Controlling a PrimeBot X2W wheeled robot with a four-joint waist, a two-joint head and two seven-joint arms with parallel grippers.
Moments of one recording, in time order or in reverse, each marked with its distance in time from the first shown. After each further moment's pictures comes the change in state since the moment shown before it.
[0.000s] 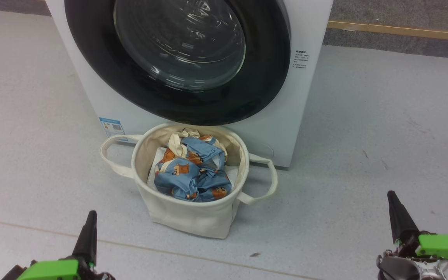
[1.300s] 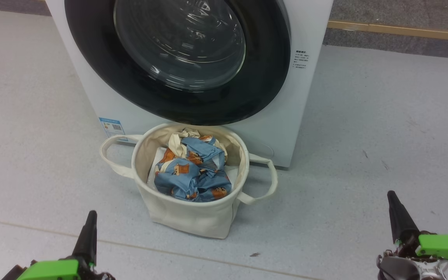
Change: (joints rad) left arm 0.000 0.000 0.000 0.000 0.000 0.000 0.000; right arm 0.000 0.000 0.000 0.000 0.000 0.000 0.000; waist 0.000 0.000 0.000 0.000
